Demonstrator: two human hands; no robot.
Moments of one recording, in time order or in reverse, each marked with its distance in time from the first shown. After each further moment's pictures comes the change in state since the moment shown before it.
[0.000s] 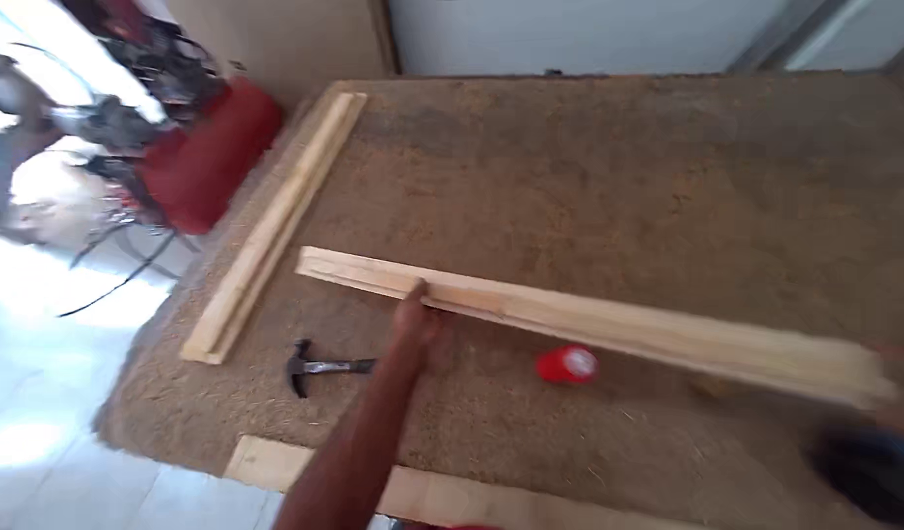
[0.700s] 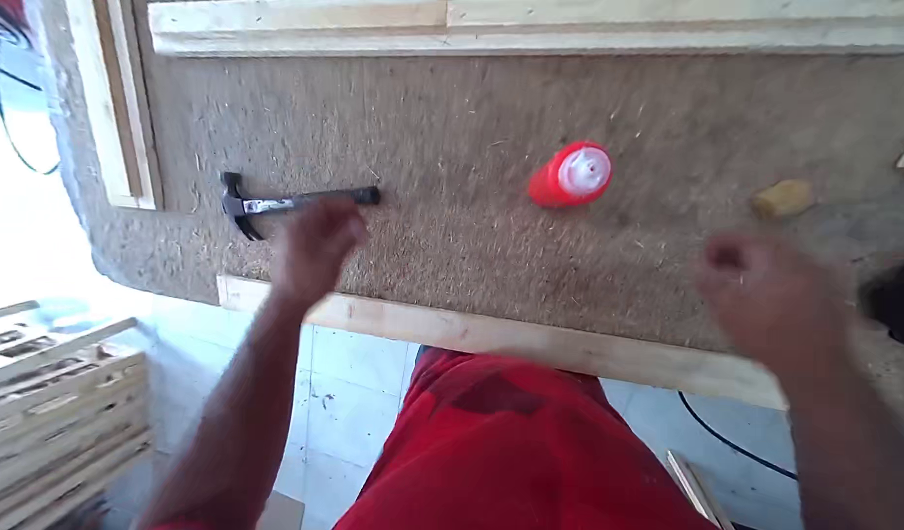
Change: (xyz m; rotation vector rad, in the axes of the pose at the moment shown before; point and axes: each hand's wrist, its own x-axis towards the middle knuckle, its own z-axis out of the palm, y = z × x) left_hand -0.089 -0.013 -0.130 1.569 -0.297 0.364; right_hand -0.027 0.001 0.228 0.502 -0.139 0.210
